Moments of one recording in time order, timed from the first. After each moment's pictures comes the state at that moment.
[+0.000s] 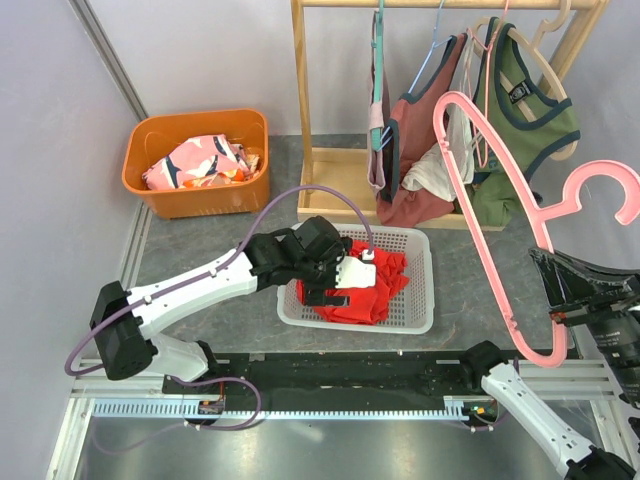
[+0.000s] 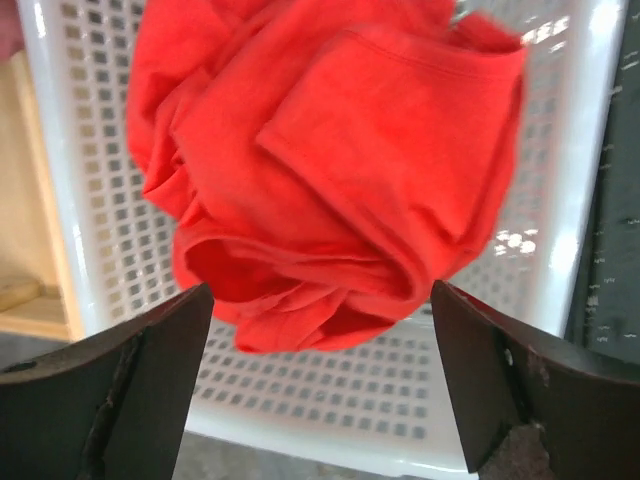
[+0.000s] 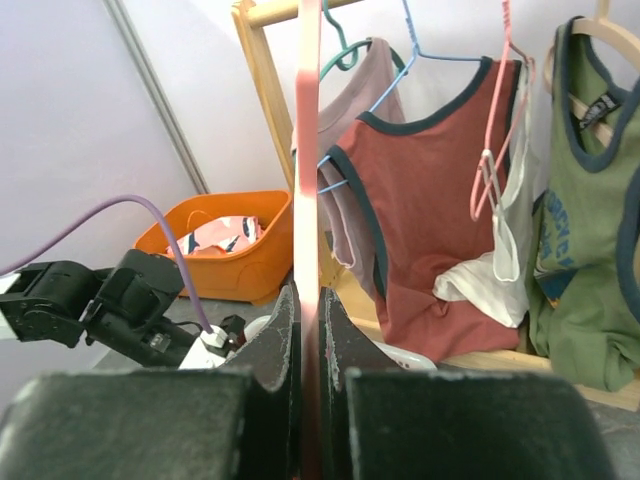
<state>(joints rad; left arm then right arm) -1.00 1.38 1.18 -0.71 0.16 0.68 0.47 0.41 1.51 -0.84 0.10 0.26</state>
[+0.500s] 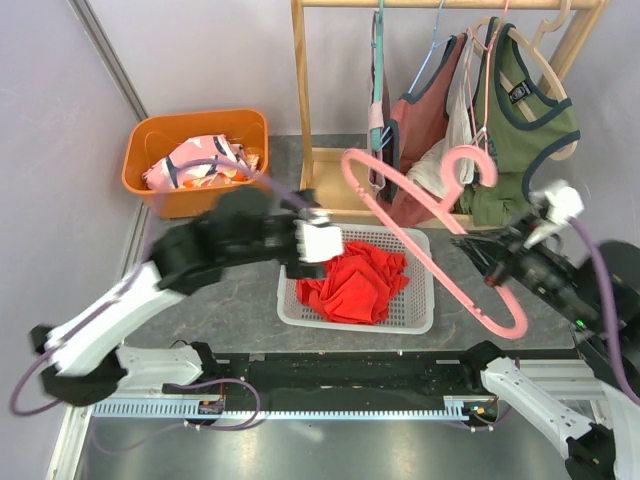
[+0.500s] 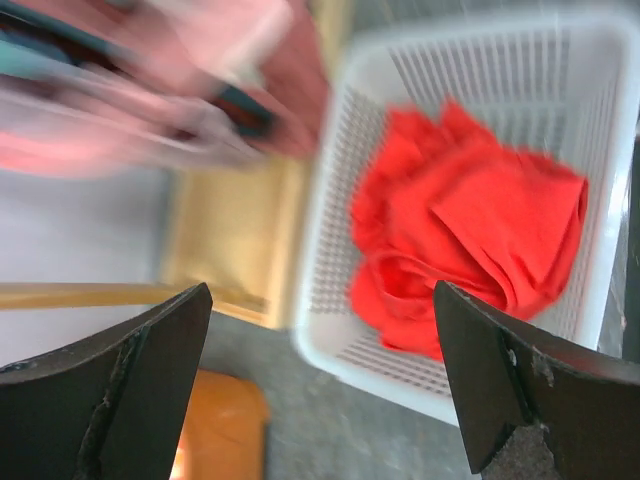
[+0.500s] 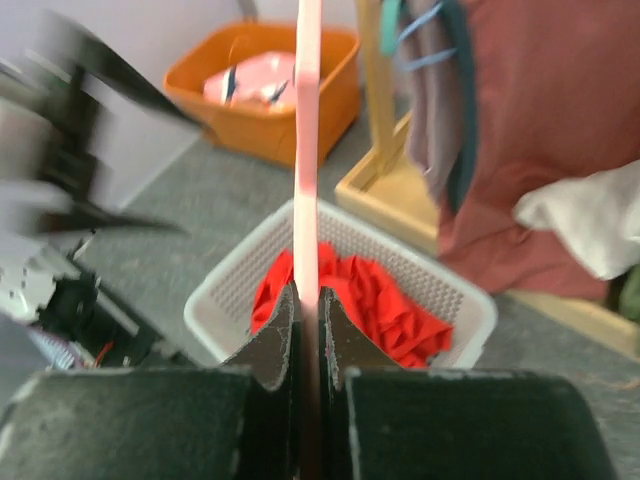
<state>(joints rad) -1.00 1.19 1.46 -0.77 0.08 0.69 0.47 0.64 1.49 -0.90 -0.17 0.20</state>
